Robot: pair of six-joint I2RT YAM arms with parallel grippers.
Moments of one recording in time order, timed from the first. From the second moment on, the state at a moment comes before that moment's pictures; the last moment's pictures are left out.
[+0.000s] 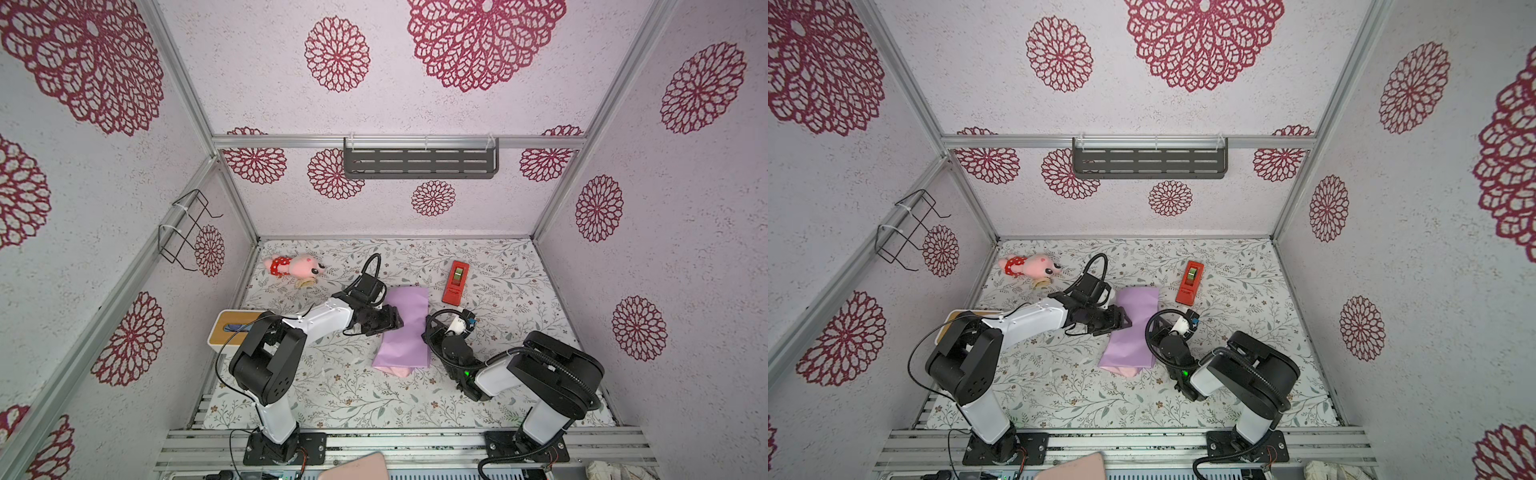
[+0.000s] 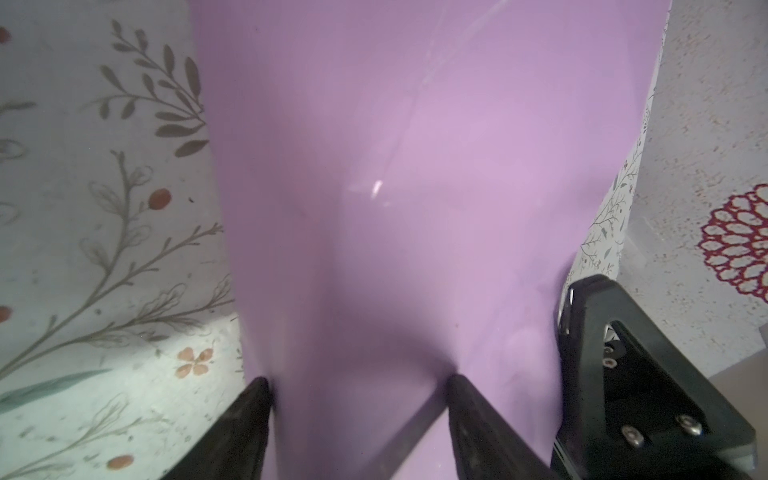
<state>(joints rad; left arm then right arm) -0.57 1.78 1.11 -0.40 0.35 -0.66 0.86 1.69 0.36 1.09 0.54 1.06</state>
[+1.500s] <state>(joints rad) -0.57 1.78 1.10 -0.38 0.36 -0.66 0.69 1.17 0.54 0.21 0.35 0.82</state>
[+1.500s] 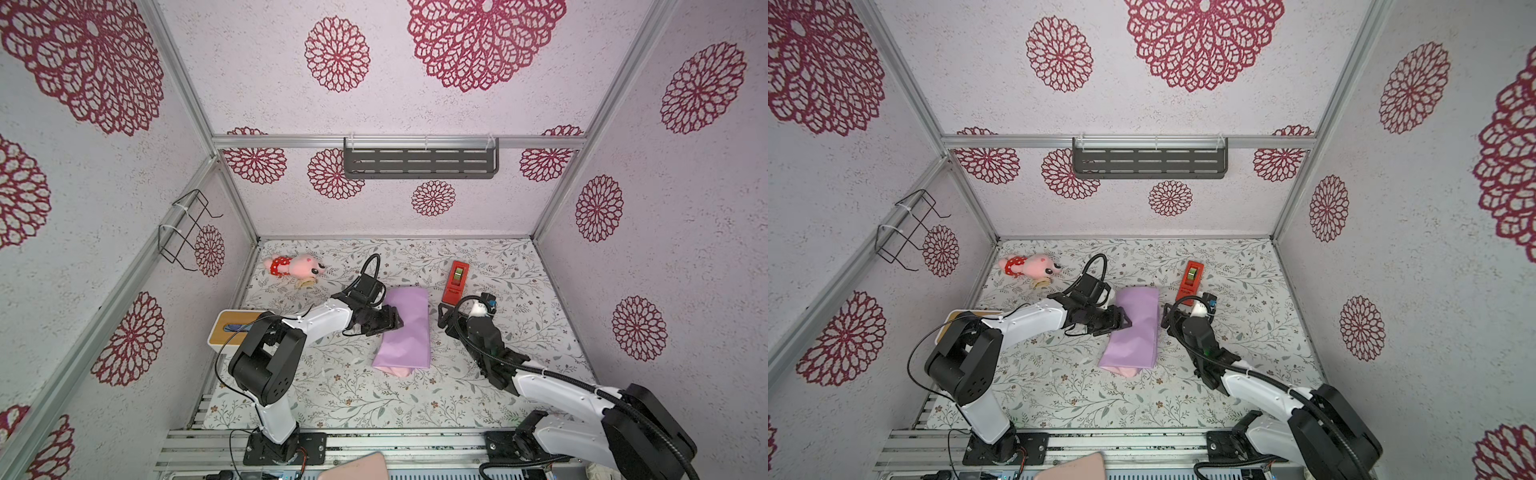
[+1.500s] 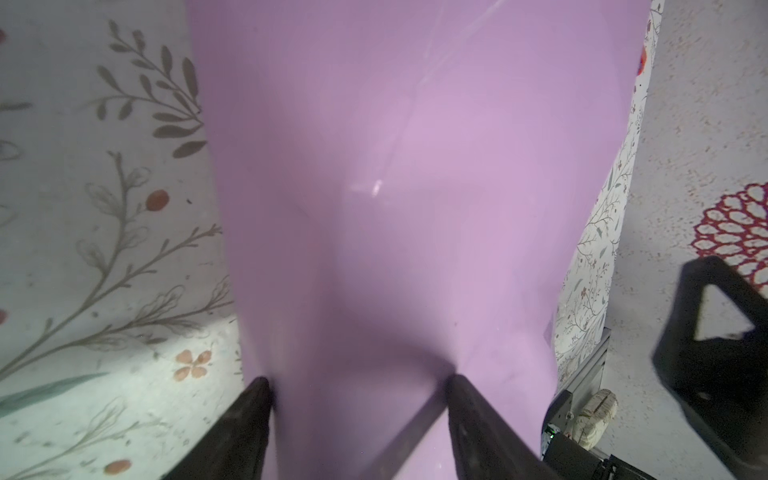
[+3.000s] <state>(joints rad) -0.57 1.78 1.10 -0.40 0.35 -0.66 0.65 1.61 0.96 -0.21 -0.09 0.70</state>
